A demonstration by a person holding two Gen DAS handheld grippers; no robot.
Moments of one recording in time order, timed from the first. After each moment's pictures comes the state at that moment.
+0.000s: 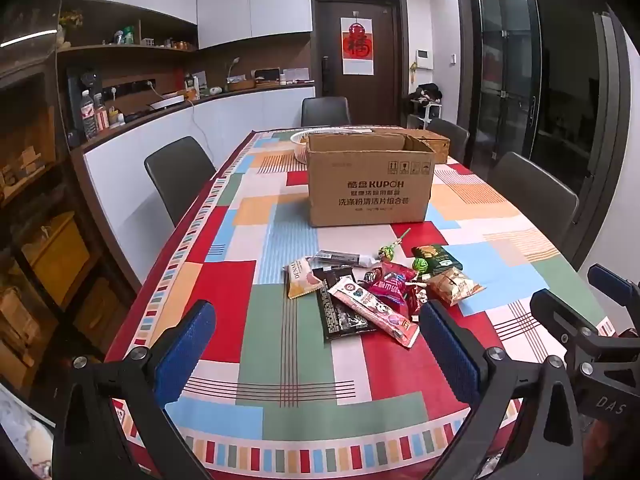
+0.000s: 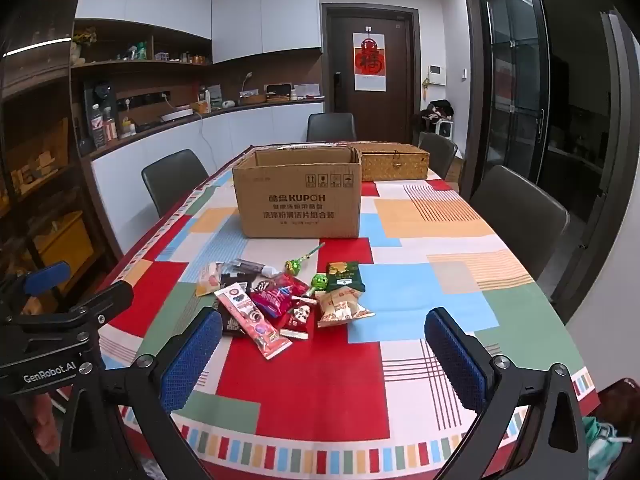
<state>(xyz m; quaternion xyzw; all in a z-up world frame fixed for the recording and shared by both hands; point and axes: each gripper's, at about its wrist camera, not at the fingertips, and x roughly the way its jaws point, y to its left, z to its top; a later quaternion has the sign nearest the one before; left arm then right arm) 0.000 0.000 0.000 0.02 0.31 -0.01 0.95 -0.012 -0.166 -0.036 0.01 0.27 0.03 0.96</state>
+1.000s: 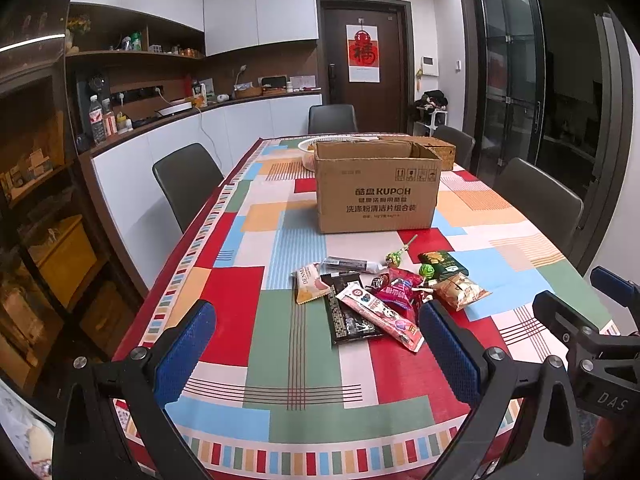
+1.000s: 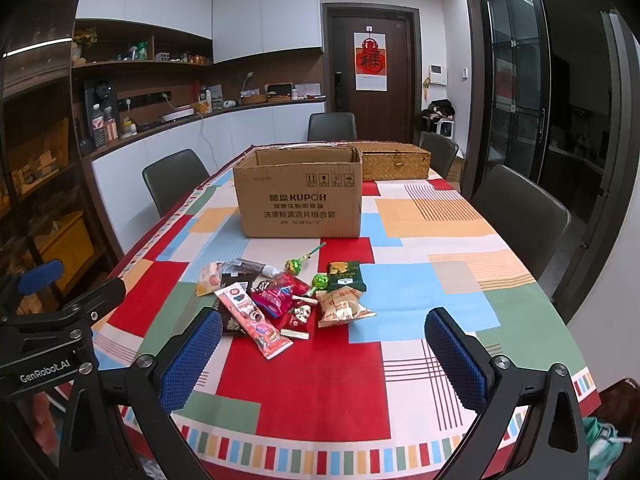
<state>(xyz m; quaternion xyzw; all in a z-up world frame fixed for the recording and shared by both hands) -0.005 0.002 0.003 0.03 0.29 0.01 0.96 -0.011 -0.165 -0.035 0.01 0.27 0.03 0.96</state>
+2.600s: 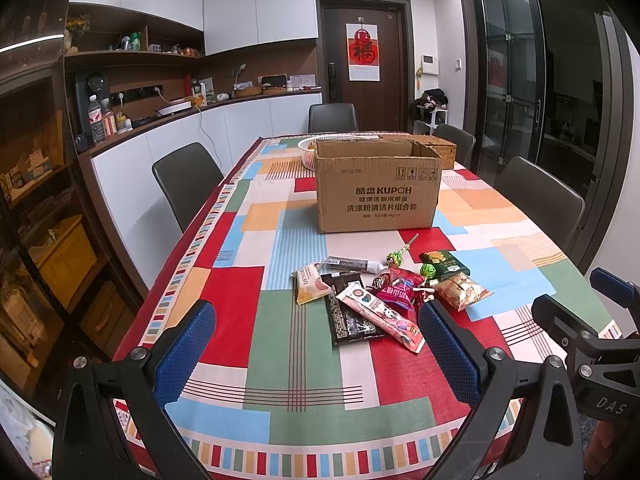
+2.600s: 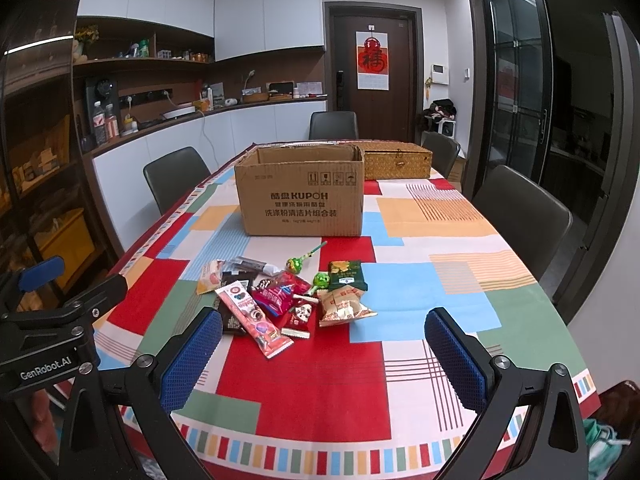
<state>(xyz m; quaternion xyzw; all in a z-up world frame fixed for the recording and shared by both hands) -0.003 0.003 0.003 0.02 0.29 0.01 0.96 -0.009 -0.166 -0.037 0.01 0.28 0.03 0.96</state>
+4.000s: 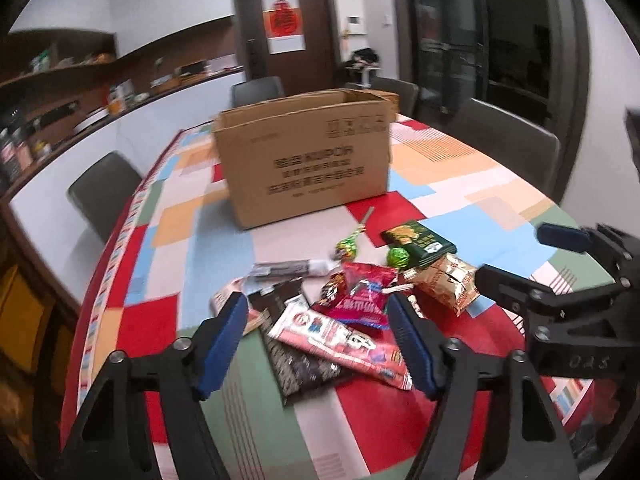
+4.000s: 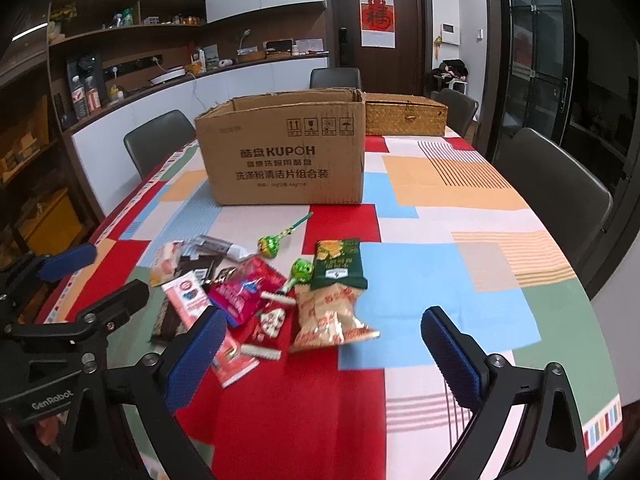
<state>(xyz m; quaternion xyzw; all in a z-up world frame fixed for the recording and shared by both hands) 0.107 -0.042 -0.058 0.11 0.34 -0.13 0.93 0.100 -0.181 -0.093 0.01 0.35 0.05 0.93</state>
